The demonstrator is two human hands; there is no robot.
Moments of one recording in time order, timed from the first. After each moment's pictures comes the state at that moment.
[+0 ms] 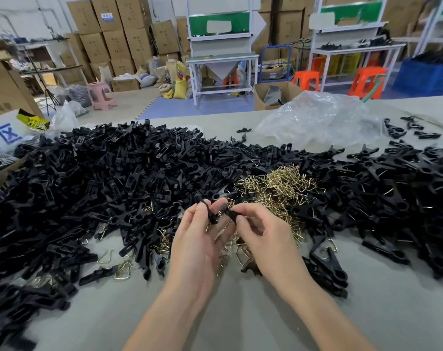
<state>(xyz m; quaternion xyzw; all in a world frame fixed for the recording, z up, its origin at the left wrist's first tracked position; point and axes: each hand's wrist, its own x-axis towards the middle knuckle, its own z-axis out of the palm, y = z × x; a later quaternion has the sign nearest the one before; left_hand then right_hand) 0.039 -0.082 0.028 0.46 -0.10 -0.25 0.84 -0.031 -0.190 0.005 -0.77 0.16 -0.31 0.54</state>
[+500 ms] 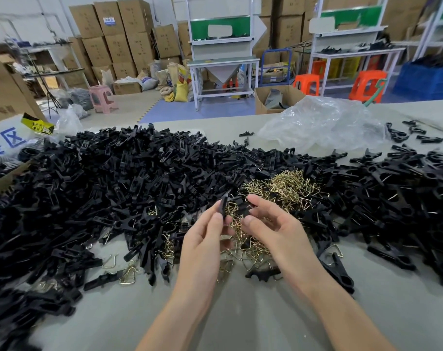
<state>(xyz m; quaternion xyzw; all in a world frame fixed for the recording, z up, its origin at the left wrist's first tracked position) 0.043 -0.079 0.019 0.60 -0.20 -0.17 0.75 -0.032 -0.204 0.015 -0.63 0.16 -0.27 0.71</state>
